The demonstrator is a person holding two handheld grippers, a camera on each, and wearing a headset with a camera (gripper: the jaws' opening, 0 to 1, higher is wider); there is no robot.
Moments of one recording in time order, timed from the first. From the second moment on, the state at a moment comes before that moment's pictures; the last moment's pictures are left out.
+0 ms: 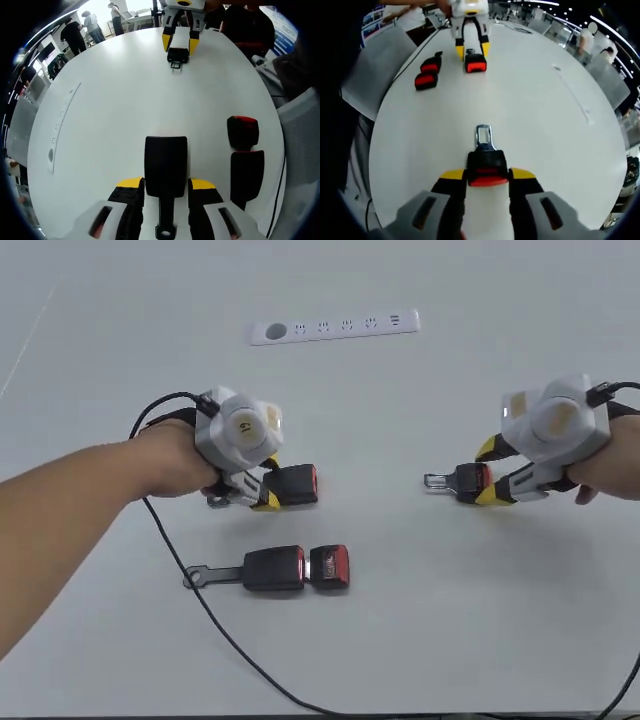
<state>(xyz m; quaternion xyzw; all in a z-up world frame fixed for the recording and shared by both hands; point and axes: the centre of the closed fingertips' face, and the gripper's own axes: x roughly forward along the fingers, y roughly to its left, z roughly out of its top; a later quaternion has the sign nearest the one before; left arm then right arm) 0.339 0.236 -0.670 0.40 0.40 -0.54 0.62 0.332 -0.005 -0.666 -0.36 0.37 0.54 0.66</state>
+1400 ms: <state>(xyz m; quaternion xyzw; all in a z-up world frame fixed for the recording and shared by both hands) 0.342 0.241 -0.675 0.44 0.39 -0.55 0.59 0.329 0.070 -0.667 -0.37 0.33 0.57 0.66</state>
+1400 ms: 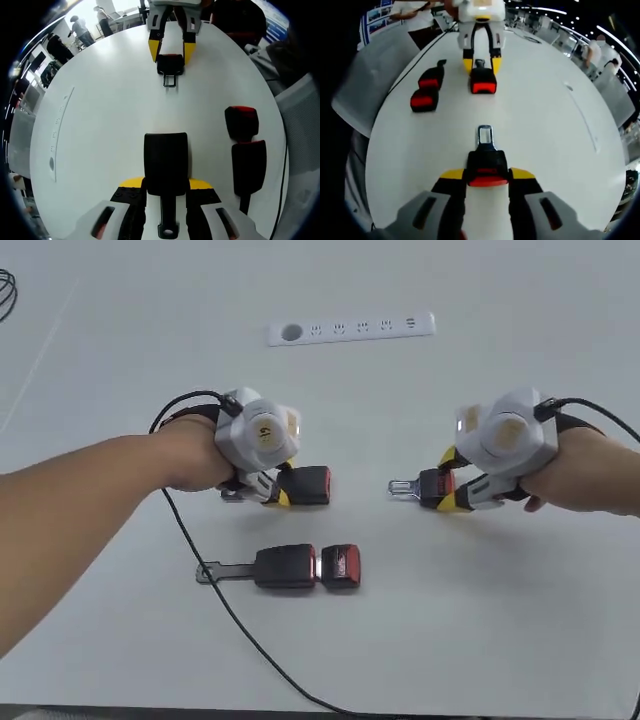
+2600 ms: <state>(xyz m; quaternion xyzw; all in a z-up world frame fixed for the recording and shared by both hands) 0.341 0.239 -0.675 0.44 0.39 -0.55 0.59 0.335 0.142 -0.667 -0.37 0.31 0.56 0.68</state>
